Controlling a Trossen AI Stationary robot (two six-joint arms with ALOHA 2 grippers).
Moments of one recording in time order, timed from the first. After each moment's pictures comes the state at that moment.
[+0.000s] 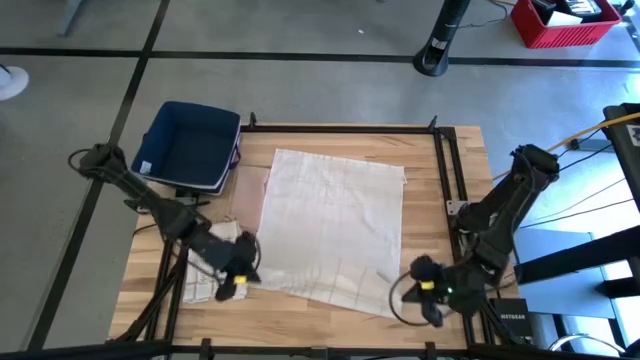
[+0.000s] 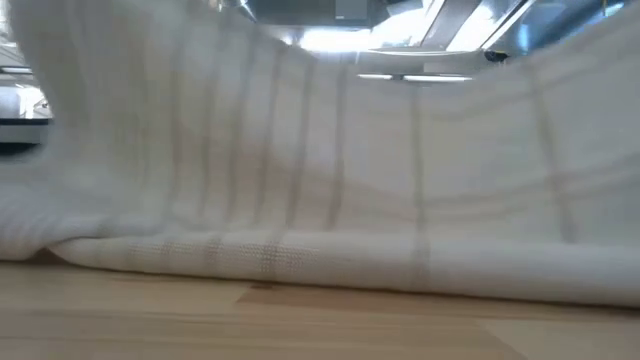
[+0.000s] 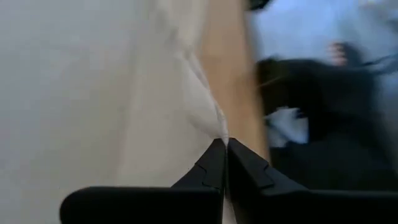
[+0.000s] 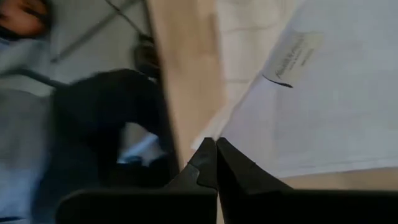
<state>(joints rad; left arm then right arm) -0.57 1.19 0.87 -0.41 -0.08 -0.64 0.96 1.24 0.90 -0.52 0.38 1.25</state>
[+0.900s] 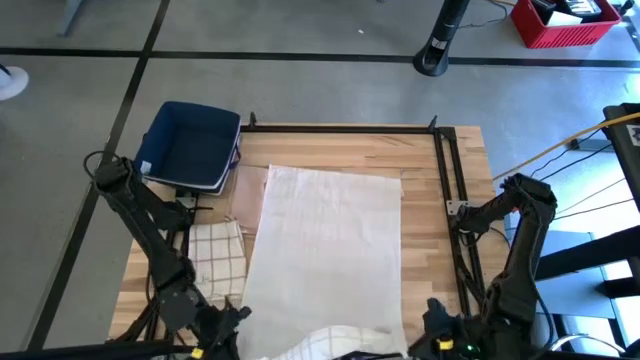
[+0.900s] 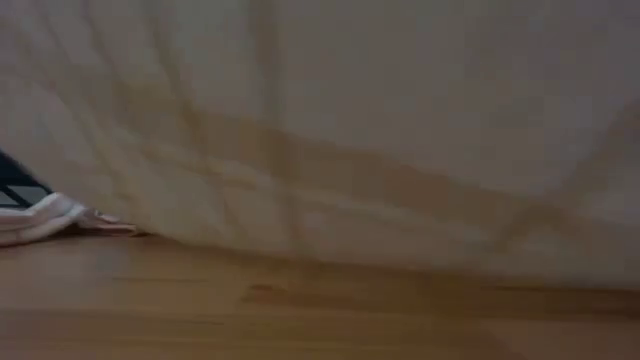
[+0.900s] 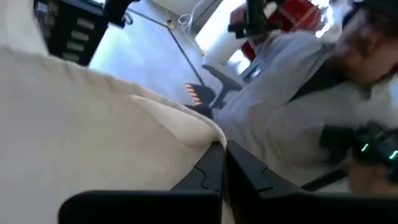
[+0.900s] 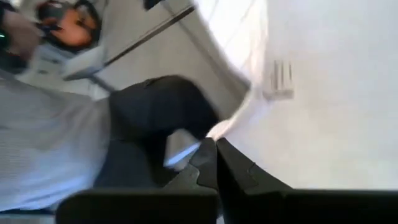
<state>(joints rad) -0.96 1.49 1.00 0.29 -0.12 -0.73 1.16 1.60 1.42 -0.61 0.56 1.31</state>
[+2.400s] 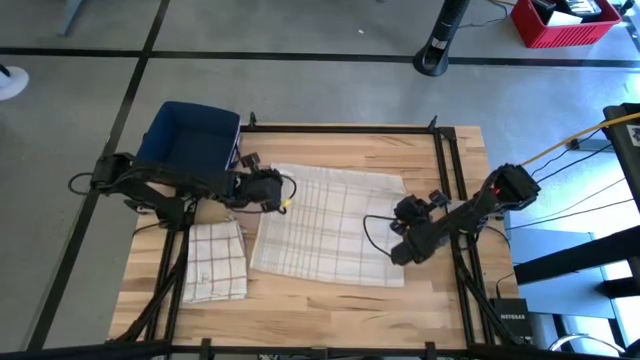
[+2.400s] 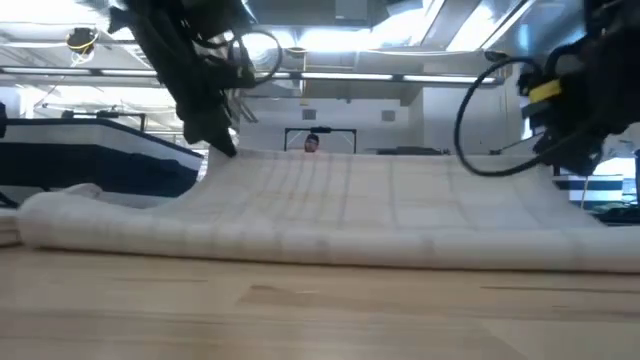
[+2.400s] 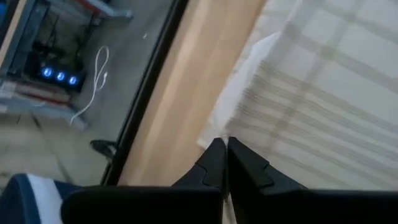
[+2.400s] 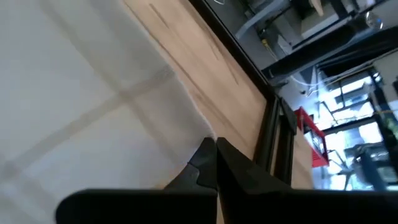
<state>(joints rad) 0.03 1.40 0.84 -0.49 -0.77 -0.04 0.50 1.61 0.80 -1.42 0.84 1.53</state>
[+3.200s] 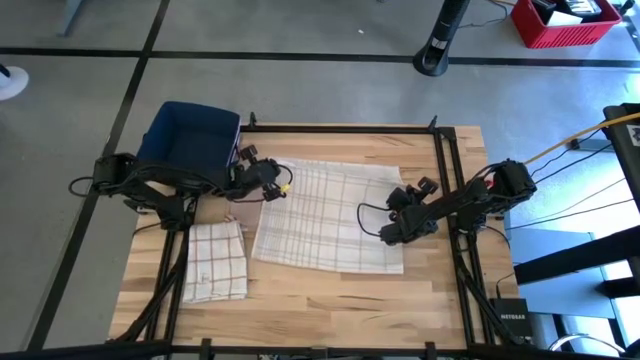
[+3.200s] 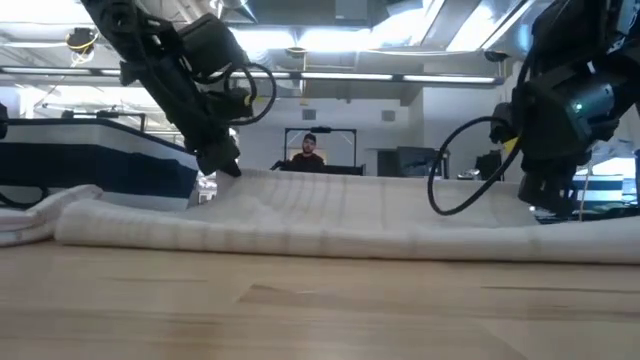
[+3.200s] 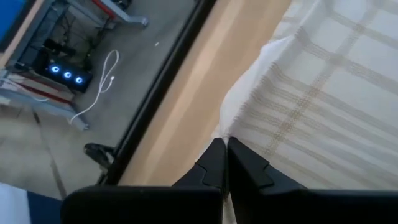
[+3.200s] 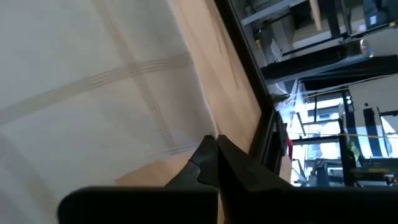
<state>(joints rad) 0.22 1.40 0.64 -0.06 -0.70 0.13 0.23 1.61 0.67 -1.10 0.94 1.01</state>
